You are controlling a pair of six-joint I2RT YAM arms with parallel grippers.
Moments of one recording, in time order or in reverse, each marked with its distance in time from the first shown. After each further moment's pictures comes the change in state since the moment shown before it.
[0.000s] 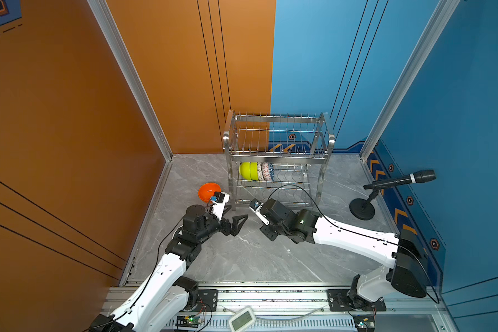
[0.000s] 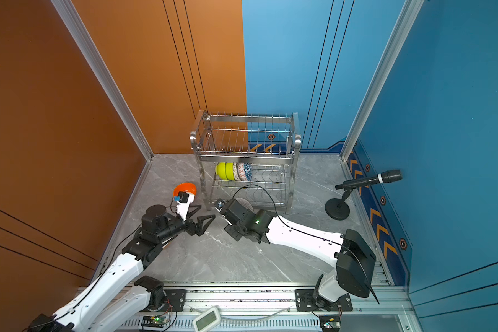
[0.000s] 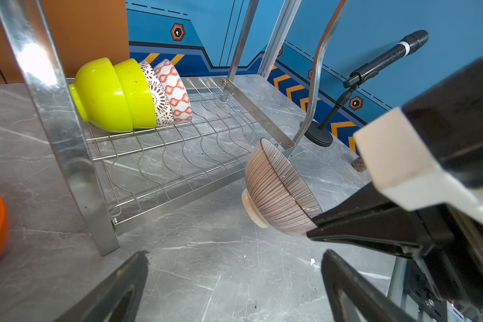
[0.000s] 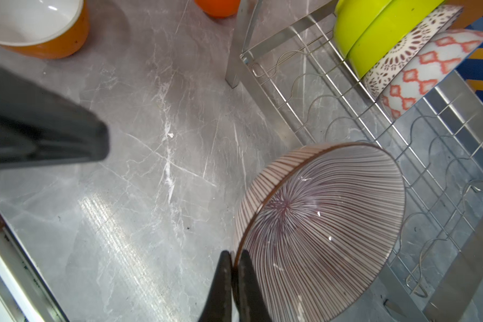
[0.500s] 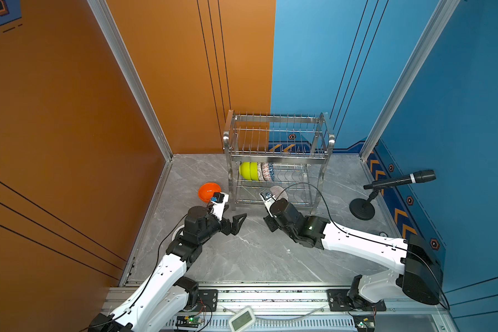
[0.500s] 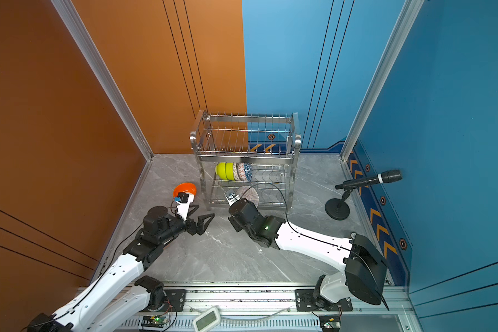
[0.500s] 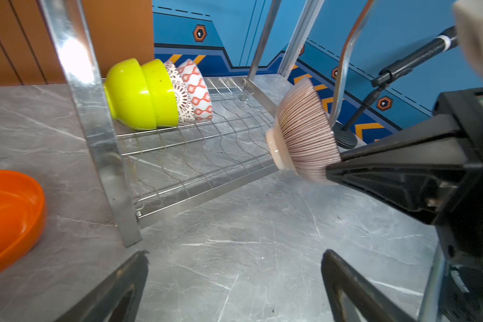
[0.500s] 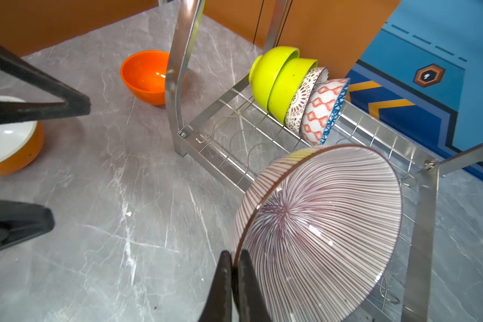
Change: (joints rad) left arm -0.024 -0.014 -0.016 -0.004 -0.150 0.004; right arm -0.022 -0.082 -0.163 0.357 0.202 0.085
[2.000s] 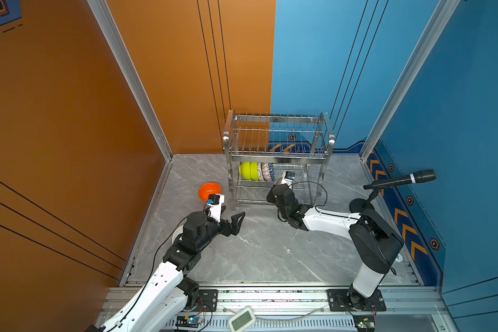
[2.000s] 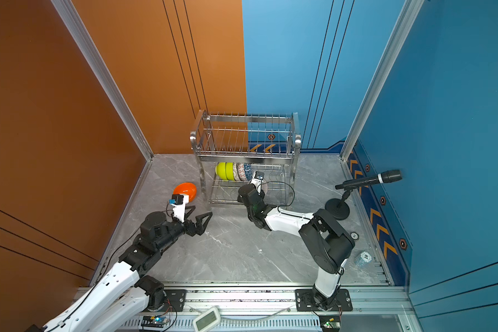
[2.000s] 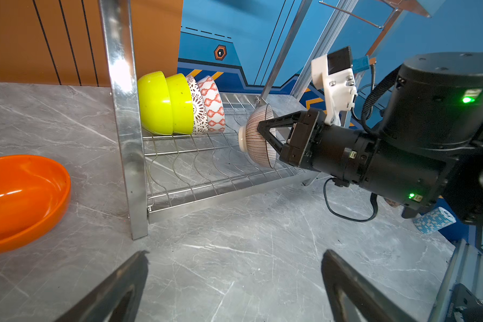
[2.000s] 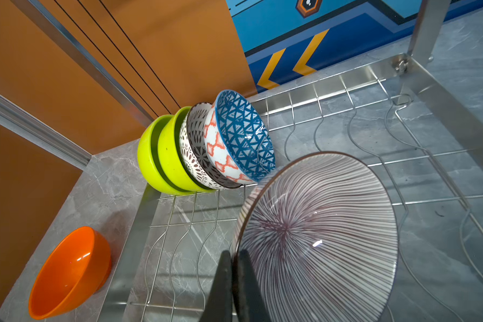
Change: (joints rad) left arm -0.080 -0.096 -0.011 -0.029 -0.145 -0.116; right arm -0.254 0.337 0.007 0.486 0.062 0.579
